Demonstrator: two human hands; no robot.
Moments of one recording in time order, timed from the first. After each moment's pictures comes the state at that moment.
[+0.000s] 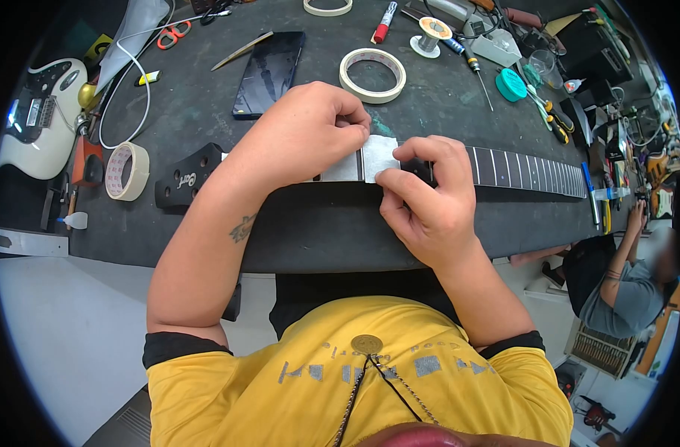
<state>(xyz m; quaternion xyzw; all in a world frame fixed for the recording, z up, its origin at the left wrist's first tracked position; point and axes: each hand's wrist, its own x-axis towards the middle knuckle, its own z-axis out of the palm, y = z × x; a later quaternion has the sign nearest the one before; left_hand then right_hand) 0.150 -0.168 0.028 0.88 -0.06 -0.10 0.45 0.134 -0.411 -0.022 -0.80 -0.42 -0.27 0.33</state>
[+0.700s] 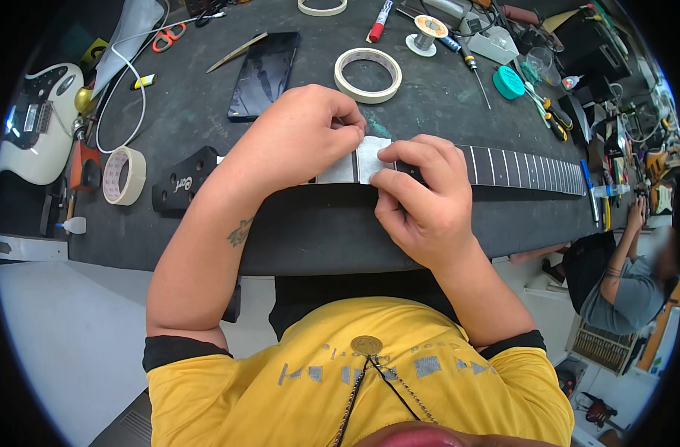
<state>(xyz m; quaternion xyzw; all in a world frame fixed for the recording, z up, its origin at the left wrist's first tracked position) 0.150 -0.170 0.029 0.89 -0.06 -0.10 0.45 0.137 -0.408 -0.020 -0.79 -0.43 -0.28 0.33</state>
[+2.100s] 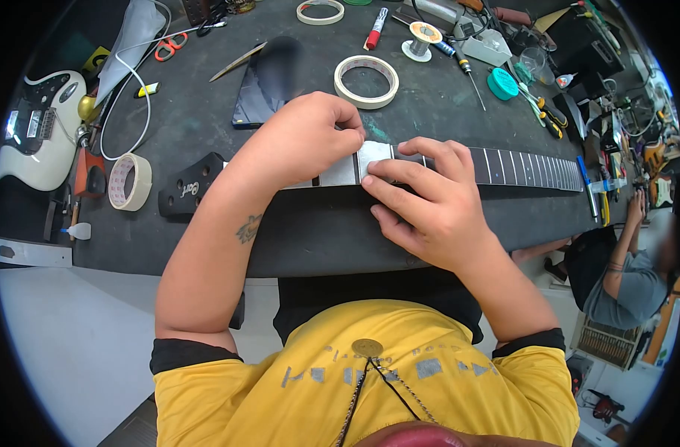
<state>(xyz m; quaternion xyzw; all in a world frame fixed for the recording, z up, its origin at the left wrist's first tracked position) 0.156 -0.168 0.026 0.88 -0.07 -0.11 0.45 0.134 -0.425 0.001 -0.81 -0.49 -0.22 0.24</state>
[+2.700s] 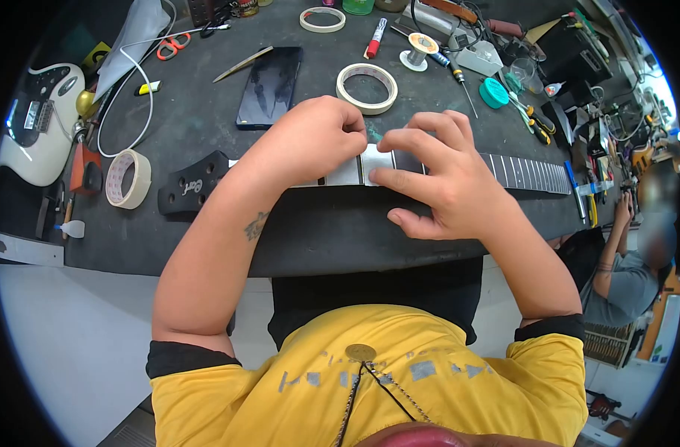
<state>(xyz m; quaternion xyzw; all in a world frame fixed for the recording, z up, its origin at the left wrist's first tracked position) 0.155 -0.167 0.025 0.89 -0.07 -0.10 0.45 0.171 -0.436 0.040 -0.79 -0.59 -0.14 0.12</state>
